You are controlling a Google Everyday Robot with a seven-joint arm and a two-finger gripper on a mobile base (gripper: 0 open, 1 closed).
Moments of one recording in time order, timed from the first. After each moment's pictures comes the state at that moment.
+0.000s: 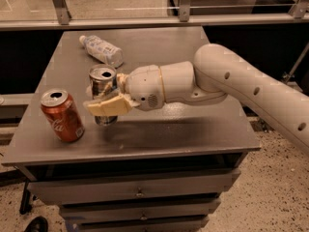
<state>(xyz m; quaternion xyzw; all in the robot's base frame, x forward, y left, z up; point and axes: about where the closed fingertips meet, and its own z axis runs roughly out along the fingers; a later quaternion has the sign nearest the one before) 0.465 0.126 0.918 -0.55 0.52 0.48 0.44</state>
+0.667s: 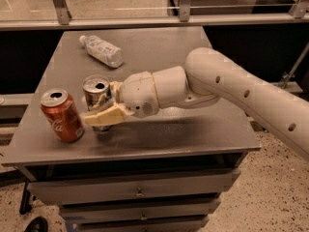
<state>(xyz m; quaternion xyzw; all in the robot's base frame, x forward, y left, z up) 0.454 0.137 0.899 -0.59 0.50 0.47 0.43</state>
